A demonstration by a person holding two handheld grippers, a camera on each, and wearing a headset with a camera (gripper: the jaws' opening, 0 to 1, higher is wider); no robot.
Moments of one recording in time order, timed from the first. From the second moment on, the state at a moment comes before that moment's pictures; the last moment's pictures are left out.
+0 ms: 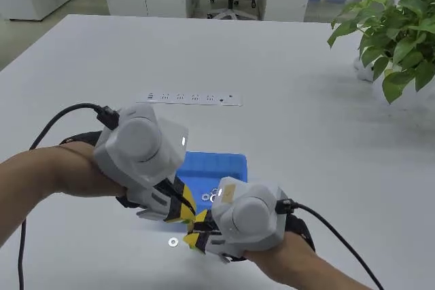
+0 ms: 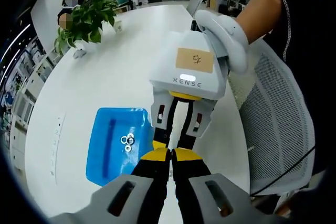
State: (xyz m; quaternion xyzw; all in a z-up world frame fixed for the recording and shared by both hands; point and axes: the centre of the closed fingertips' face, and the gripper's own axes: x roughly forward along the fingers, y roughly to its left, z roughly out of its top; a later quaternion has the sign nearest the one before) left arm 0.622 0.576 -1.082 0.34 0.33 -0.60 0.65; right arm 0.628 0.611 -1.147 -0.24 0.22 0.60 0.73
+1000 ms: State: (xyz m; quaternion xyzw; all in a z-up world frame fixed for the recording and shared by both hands) left arm 0.627 0.578 -1.085 0.32 0.33 -0.60 0.66; right arm 0.631 0.611 -1.151 -0.23 0.23 0.60 0.73
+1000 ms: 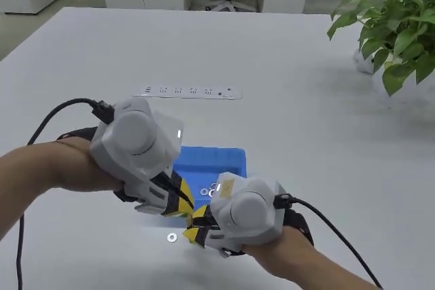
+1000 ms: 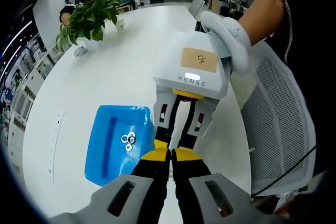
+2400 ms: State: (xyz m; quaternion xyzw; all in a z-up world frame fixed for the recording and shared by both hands) left arm 0.647 0.574 -1.031 0.35 0.30 -0.59 0.66; right arm 0.657 0.612 -1.096 -0.24 0.19 0.59 0.75
